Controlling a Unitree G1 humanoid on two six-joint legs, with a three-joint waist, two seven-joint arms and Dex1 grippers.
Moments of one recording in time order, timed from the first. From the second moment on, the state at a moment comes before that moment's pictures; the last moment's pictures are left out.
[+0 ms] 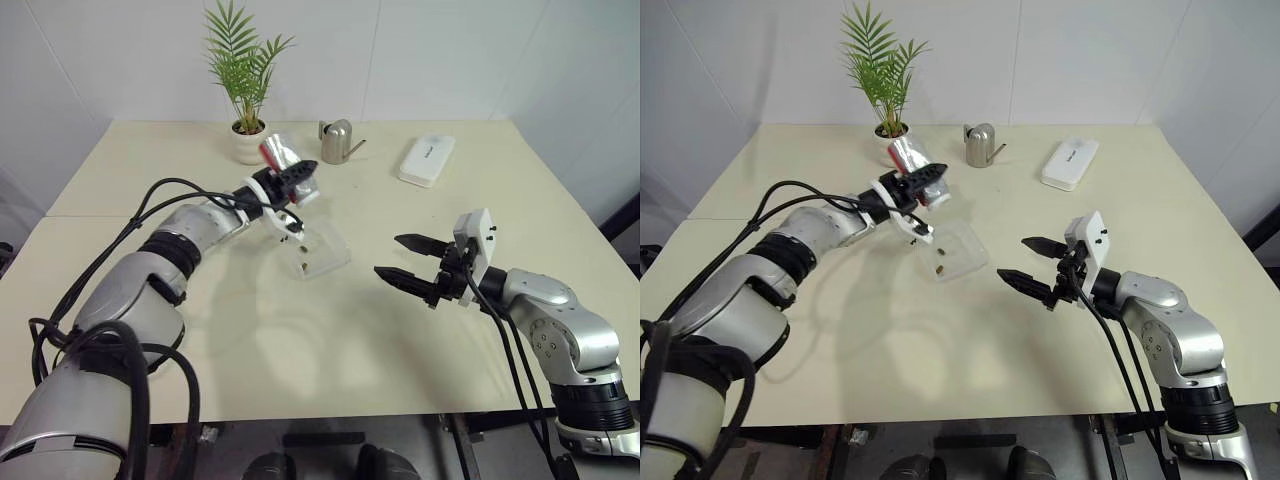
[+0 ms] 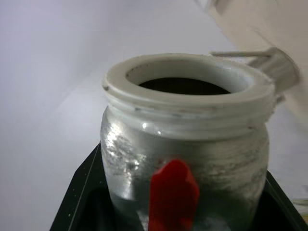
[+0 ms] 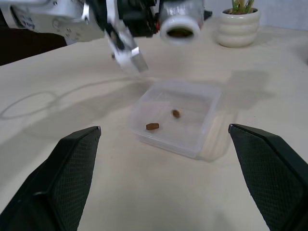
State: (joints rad) left arm -1.33 0.59 -0.78 1.07 1.12 -0.48 0.65; right arm -0.45 -0.59 -0.10 -0.19 0.59 0.57 0.86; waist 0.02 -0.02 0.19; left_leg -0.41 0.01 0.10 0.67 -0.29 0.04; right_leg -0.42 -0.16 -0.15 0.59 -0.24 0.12
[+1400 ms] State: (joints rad) left arm -0.48 0.57 0.39 0.52 -0.29 0.03 -0.33; right arm -0.49 -0.62 -0.06 -0.15 0.55 0.50 0.99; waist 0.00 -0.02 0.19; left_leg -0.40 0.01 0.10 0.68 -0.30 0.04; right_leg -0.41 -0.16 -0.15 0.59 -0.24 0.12
